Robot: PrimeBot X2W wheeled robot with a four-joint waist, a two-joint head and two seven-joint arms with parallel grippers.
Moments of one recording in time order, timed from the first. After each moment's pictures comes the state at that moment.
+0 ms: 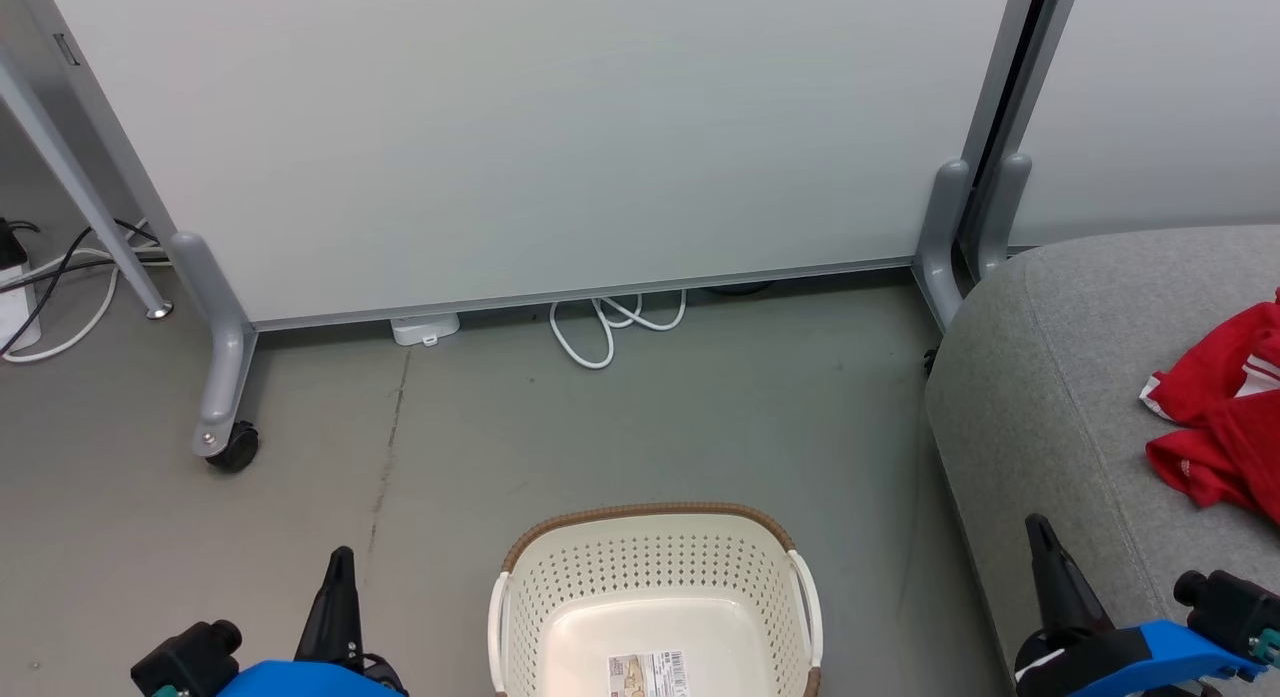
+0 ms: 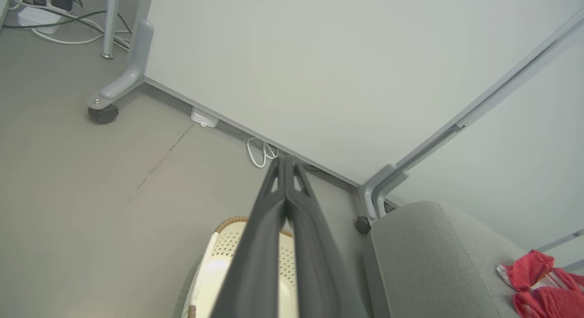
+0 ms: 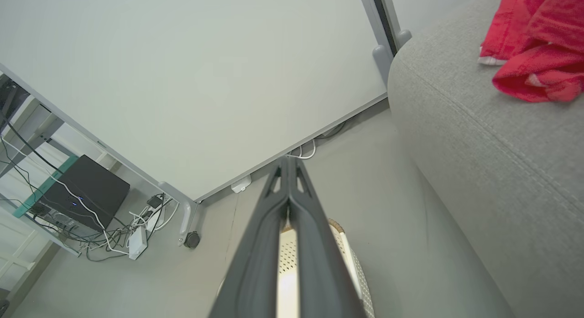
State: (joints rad) left arm 0.01 0.08 -0.05 0.37 -0.68 -0.13 -0.15; right arm 0.01 -0.05 -0.07 0.25 0.58 0.13 -0.05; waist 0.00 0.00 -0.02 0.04
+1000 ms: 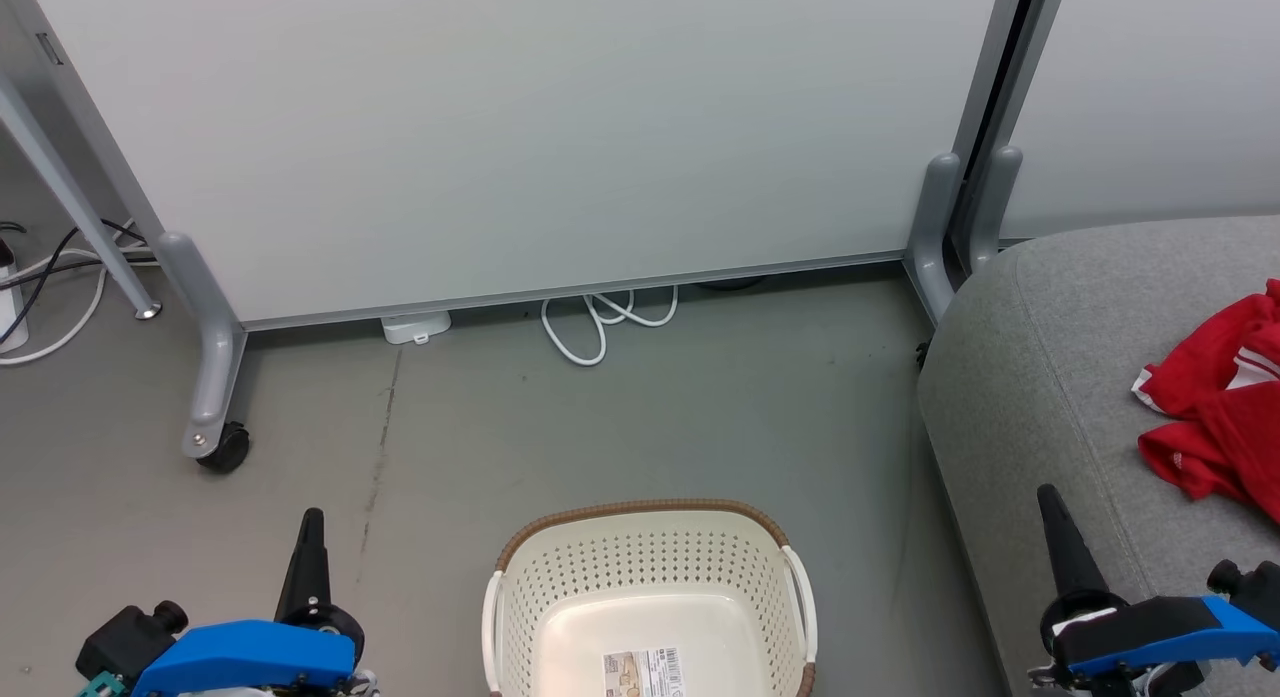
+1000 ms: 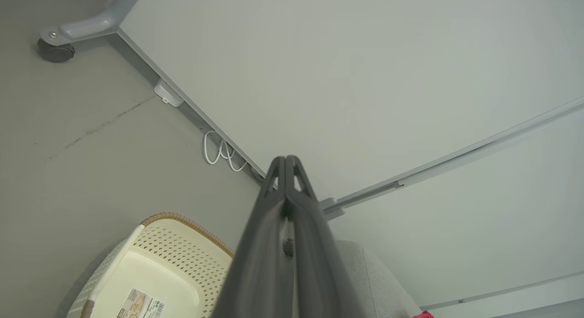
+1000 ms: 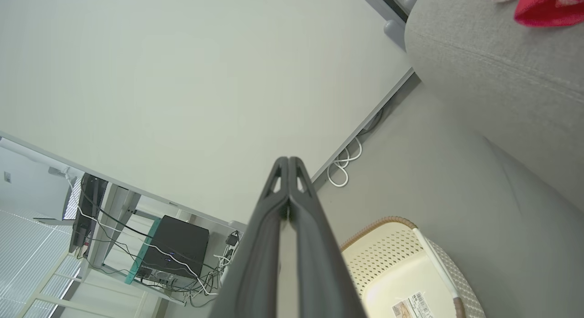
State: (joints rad) left arm -0.04 0.06 0.02 0.32 -1.05 -0.13 -0.04; right arm -0.04 -0.05 -0.09 0.25 0.99 0.13 0.01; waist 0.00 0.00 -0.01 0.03
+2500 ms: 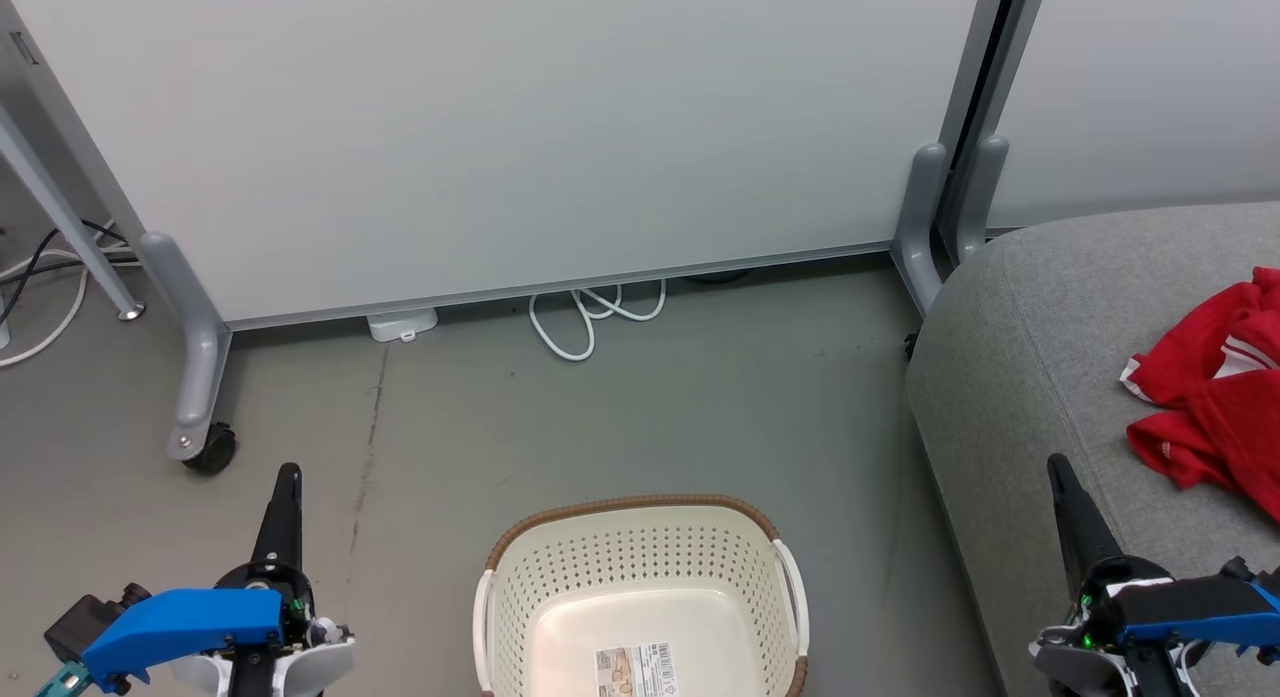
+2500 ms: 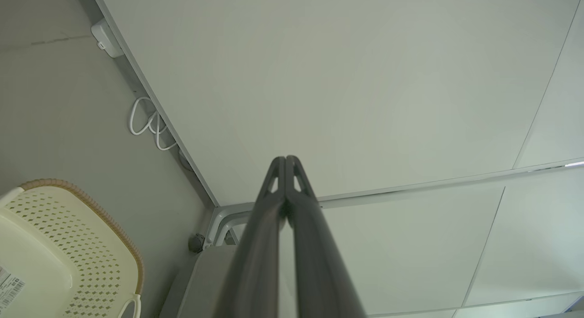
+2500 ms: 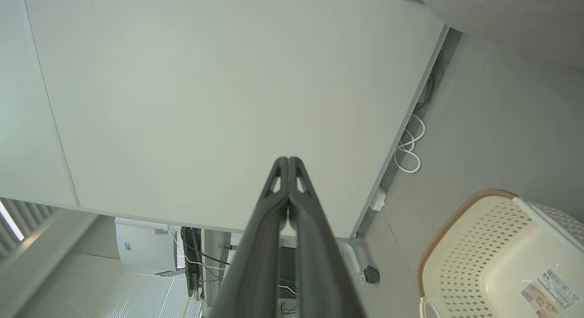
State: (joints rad) left arm -0.08 0.06 0.08 0.27 -1.44 -0.13 0.06; right arm -0.08 -0.05 -0.11 0.25 1.42 0.13 0.08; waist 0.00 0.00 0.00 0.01
